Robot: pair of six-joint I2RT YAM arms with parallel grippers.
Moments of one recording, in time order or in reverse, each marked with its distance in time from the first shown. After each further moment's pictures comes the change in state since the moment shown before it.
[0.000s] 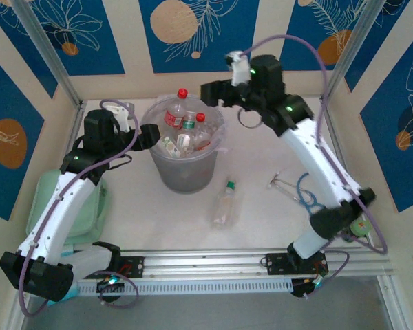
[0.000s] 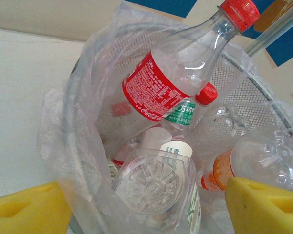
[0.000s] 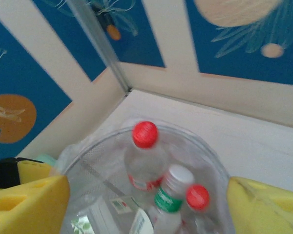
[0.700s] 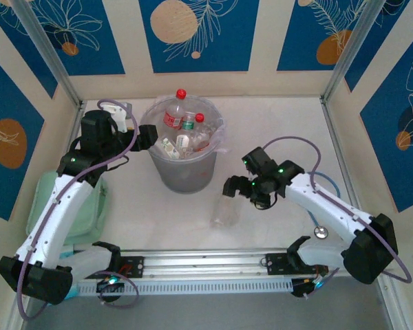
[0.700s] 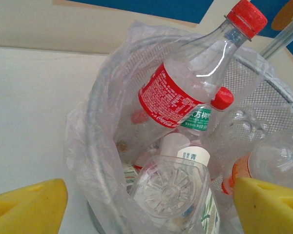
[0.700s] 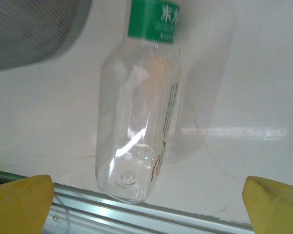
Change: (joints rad) left arm 0.000 -0.022 0.015 -0.029 -0.080 0.079; right arm 0.123 -0.338 -0.946 -0.261 0.007 0.586
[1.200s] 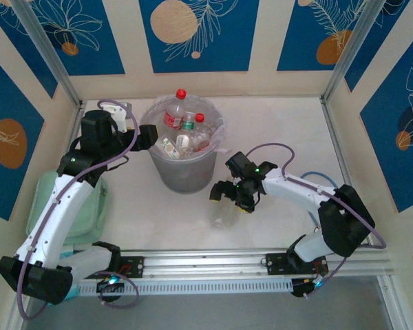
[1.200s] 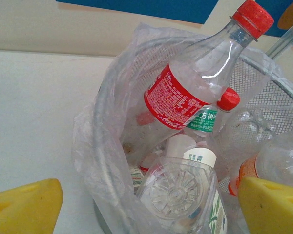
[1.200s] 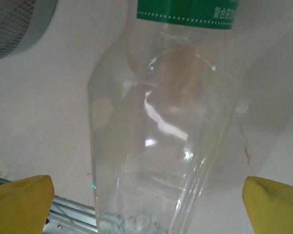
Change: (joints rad) left arm 0.000 0.002 -0.001 0.001 -0.019 0.018; right arm 0.040 0.243 -0.047 0.217 -0.098 0.056
